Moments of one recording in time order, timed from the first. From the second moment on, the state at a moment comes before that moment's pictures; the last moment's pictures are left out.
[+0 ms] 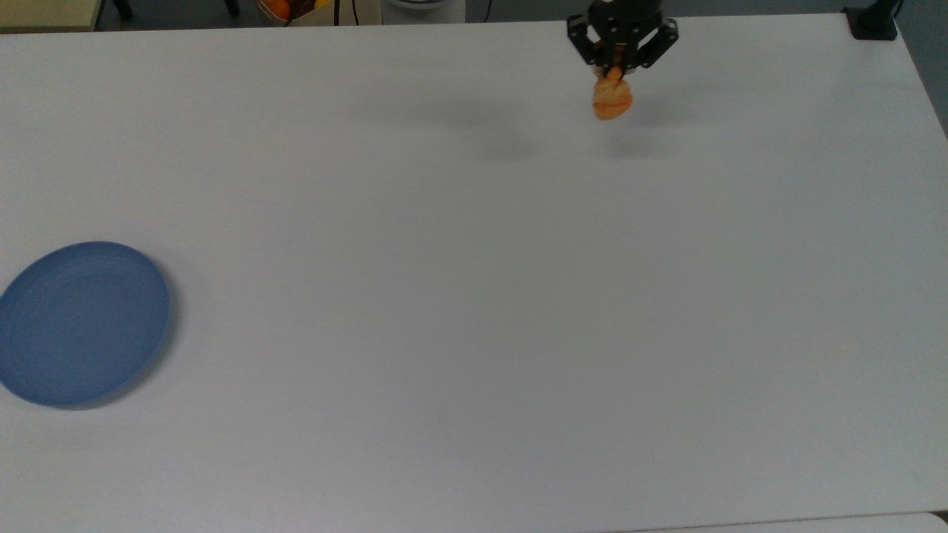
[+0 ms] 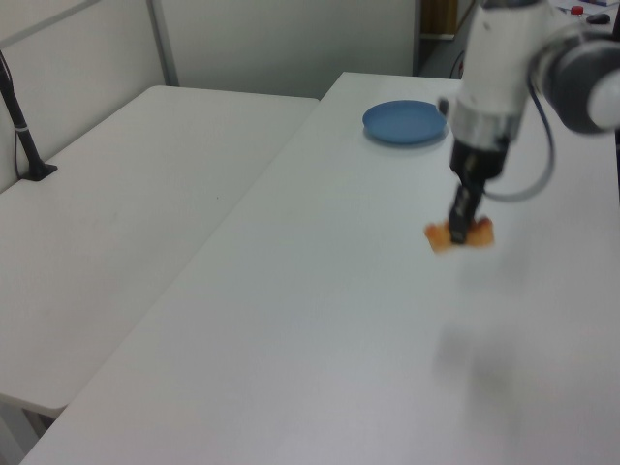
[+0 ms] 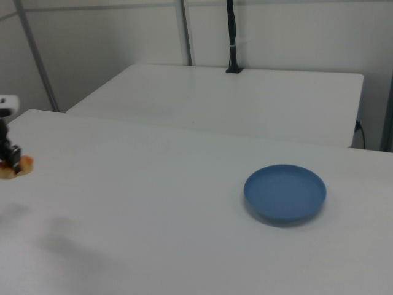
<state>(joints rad) 0.11 -0.01 0.50 -2.04 -0.05 2.14 0.61</state>
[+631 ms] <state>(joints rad) 0.25 0.13 0.63 -2.10 -0.27 2.36 1.03</state>
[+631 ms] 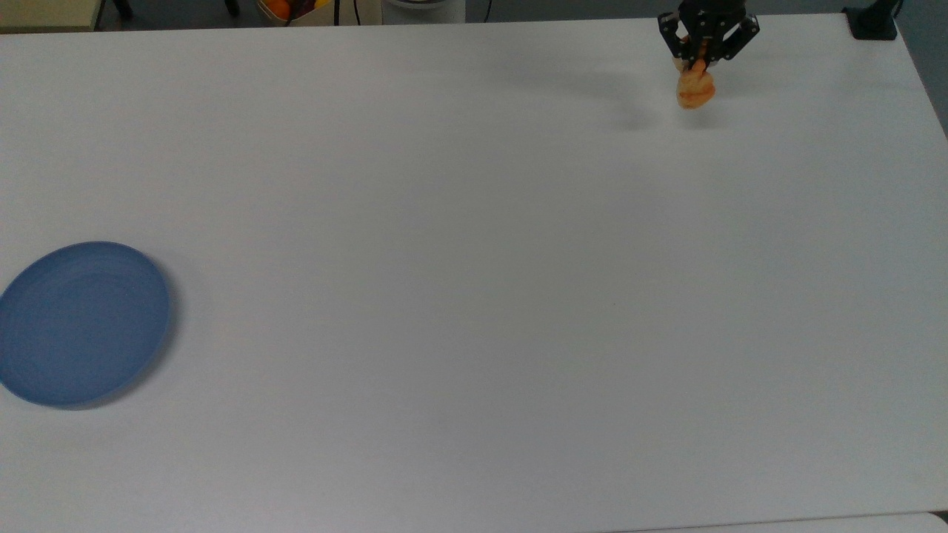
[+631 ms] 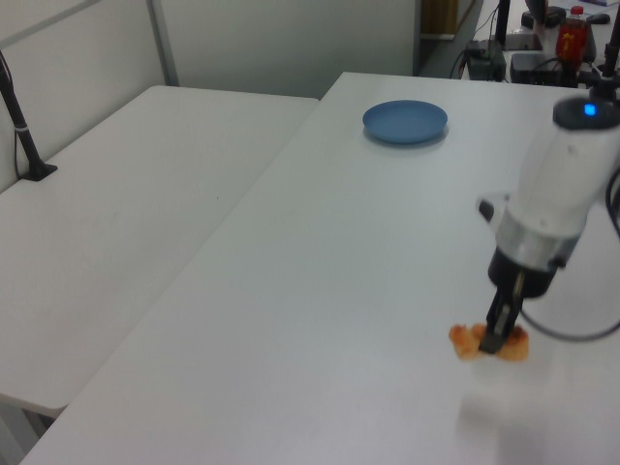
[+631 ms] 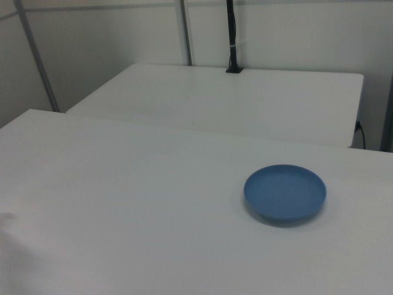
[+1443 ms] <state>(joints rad) 0.30 0.37 0.62 -2.00 -0.59 2.41 1.33</state>
